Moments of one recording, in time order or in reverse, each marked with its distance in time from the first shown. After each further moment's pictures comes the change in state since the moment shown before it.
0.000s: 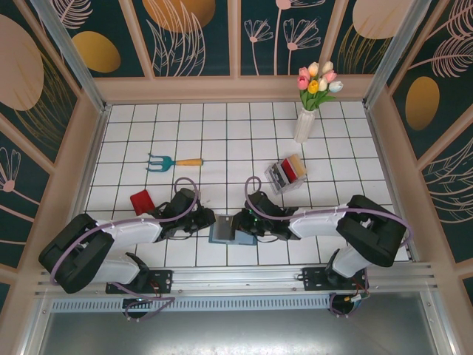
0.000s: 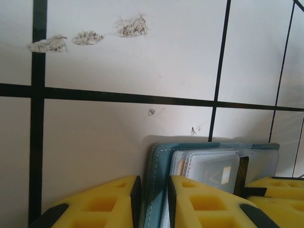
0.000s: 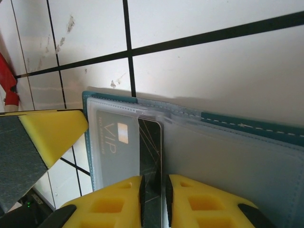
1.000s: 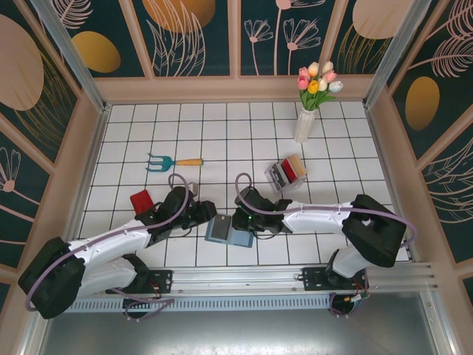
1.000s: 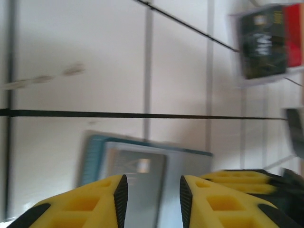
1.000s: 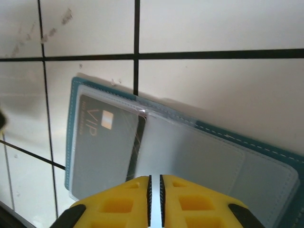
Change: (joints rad) left arm -0.040 -0.228 0.029 -0.071 -0.047 -0.008; right arm 0.039 -0.003 0.180 -0.341 0.103 -0.145
